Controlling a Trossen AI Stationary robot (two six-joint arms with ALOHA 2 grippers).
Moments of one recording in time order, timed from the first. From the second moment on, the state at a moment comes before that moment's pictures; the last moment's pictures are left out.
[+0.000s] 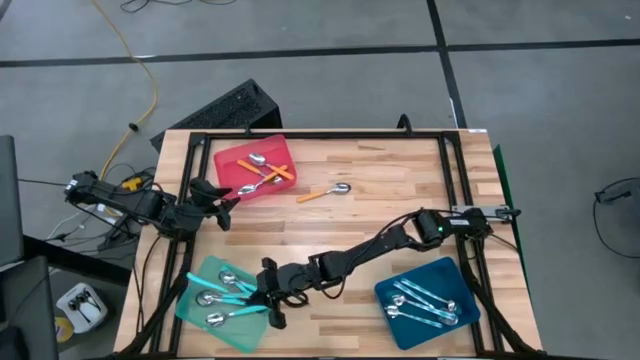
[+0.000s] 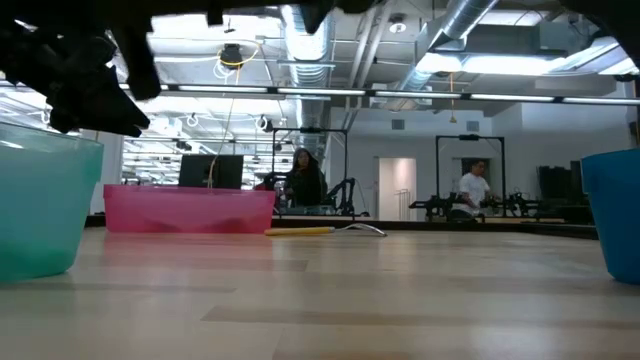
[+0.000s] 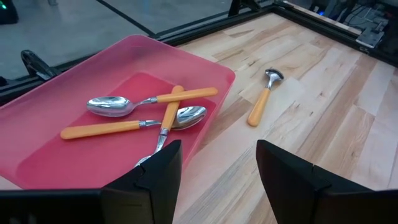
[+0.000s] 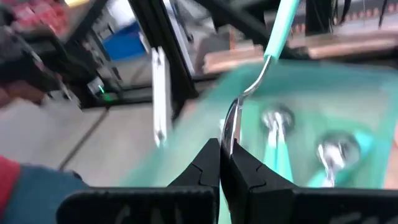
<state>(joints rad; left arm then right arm) -0.29 0.38 0.36 -0.72 -0.84 -0.78 0.32 2.43 1.94 0.26 -0.03 0.32</state>
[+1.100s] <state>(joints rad) -0.29 0.38 0.36 -0.70 -0.85 -0.80 0.33 2.51 2.18 -0.19 -0.06 0.42</state>
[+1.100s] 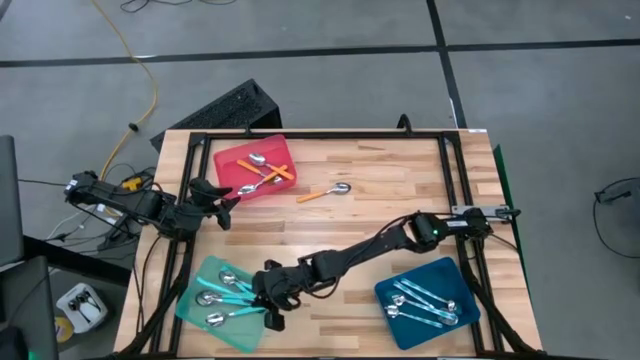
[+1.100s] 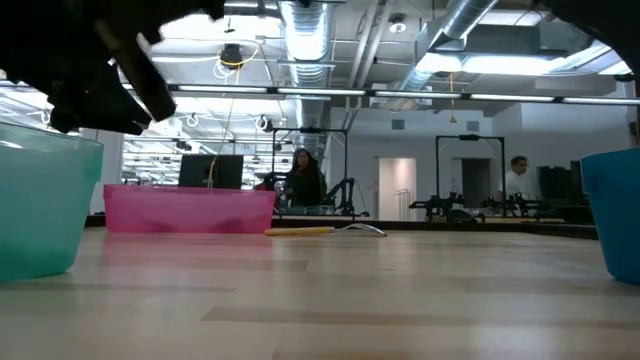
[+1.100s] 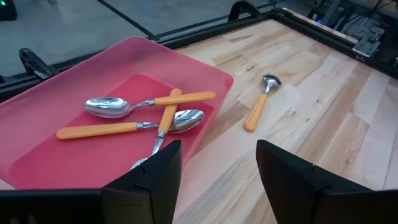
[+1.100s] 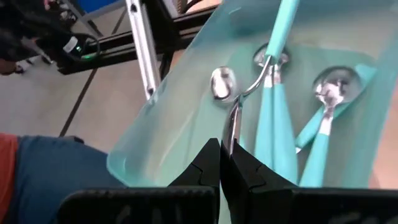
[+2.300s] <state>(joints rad) -0.29 0.38 0.36 -0.70 -0.85 -0.80 0.29 2.54 2.18 -0.28 -0.14 0.55</state>
